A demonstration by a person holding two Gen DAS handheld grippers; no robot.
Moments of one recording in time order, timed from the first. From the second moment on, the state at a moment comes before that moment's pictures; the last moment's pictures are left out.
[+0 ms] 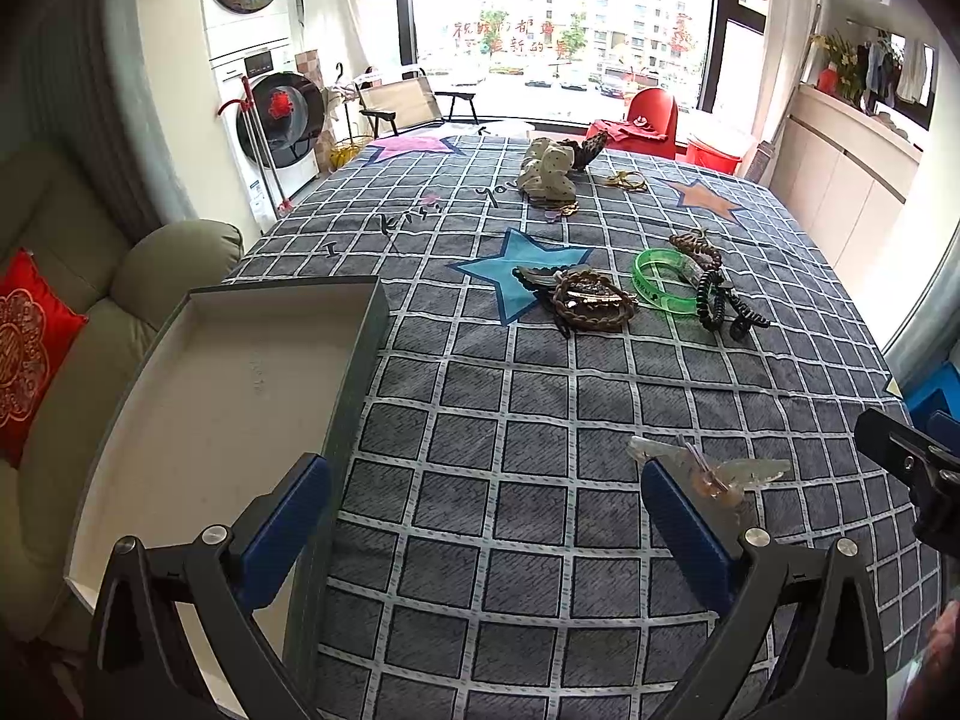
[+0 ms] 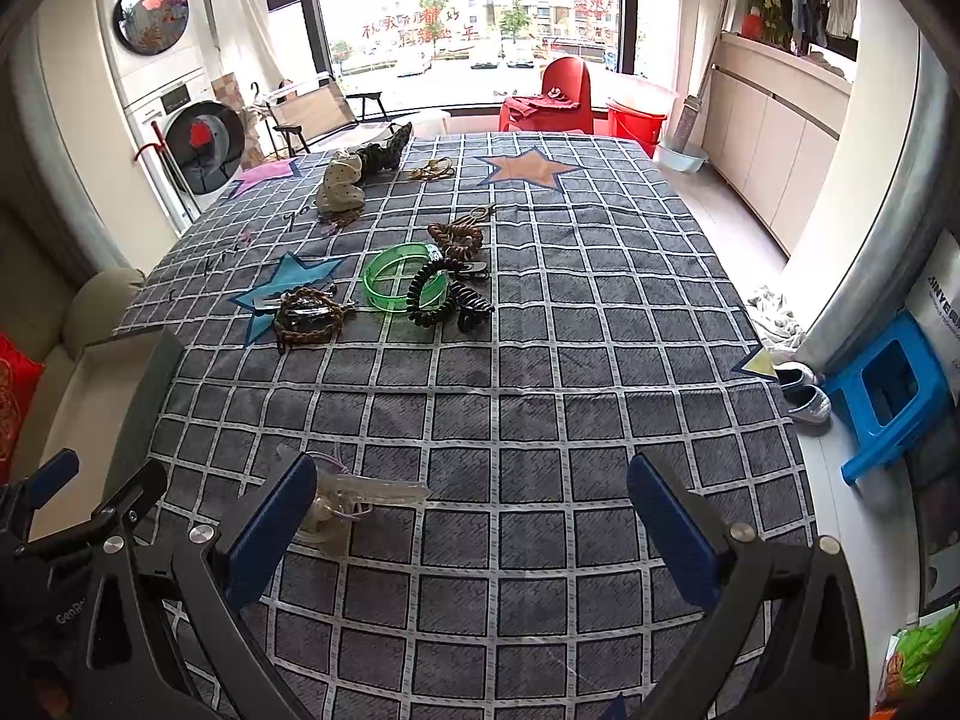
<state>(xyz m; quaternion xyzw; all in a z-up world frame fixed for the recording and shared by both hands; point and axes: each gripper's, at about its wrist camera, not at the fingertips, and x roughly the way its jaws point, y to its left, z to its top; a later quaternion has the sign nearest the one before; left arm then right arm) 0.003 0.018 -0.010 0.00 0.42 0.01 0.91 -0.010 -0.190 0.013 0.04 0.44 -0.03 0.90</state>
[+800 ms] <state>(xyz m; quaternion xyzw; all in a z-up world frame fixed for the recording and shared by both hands) 0.004 0.013 -0.011 0.00 0.43 0.01 0.90 -0.010 -0.194 0.009 0.04 0.44 -0.03 0.90</state>
